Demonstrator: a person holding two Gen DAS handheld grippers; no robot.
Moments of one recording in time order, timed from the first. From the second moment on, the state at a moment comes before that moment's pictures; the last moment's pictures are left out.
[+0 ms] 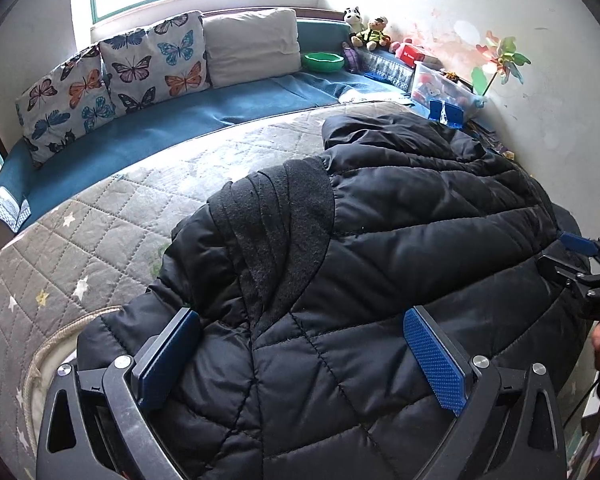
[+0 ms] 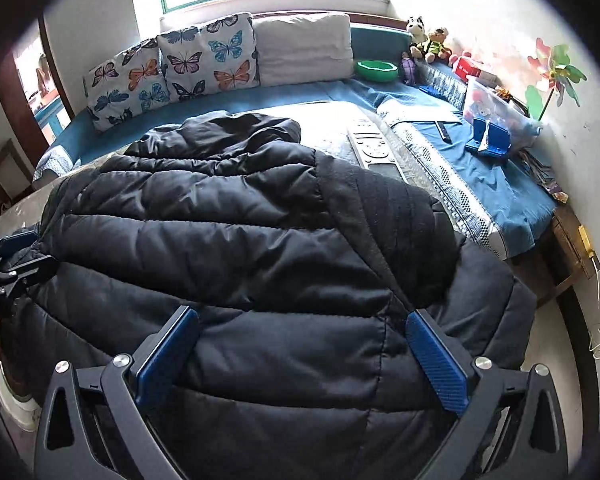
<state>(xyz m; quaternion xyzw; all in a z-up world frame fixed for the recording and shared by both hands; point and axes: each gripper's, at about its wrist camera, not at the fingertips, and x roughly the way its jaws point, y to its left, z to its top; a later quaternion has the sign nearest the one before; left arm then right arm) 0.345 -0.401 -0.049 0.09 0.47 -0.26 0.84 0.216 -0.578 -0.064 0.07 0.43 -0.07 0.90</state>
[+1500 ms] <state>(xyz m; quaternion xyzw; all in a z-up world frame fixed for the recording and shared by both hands) 0.238 -0.346 -0.007 0.13 0.42 -0.21 0.87 0.163 -0.519 -0.051 0.07 0.39 -0.05 0.92</state>
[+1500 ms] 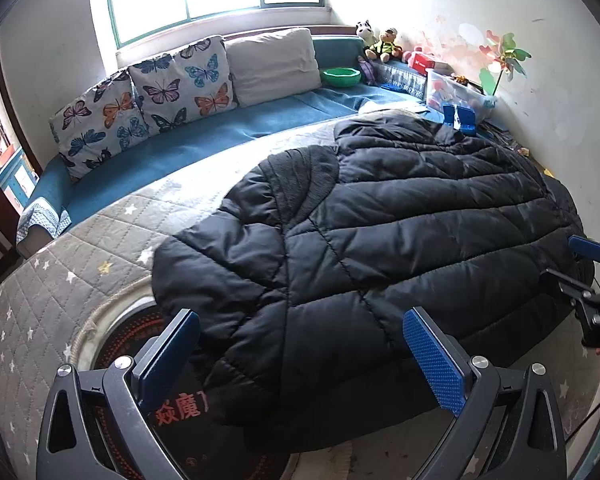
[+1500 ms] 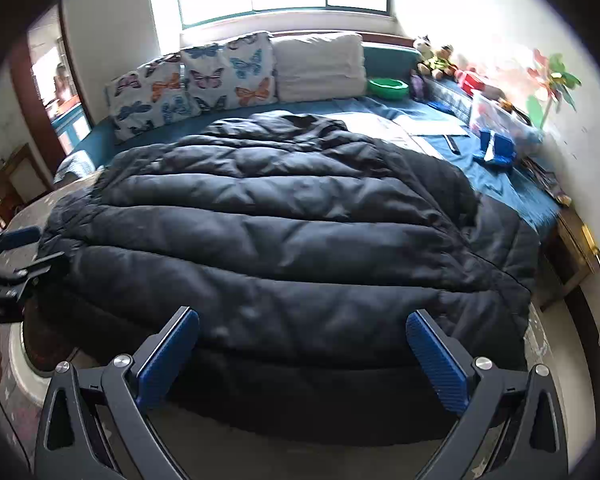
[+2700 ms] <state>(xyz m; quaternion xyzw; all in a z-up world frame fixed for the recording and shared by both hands) 0.266 -0.341 -0.049 0.11 0.48 -0.21 0.85 0.166 -0.490 -0.067 0.02 0.41 -0.02 0.91</state>
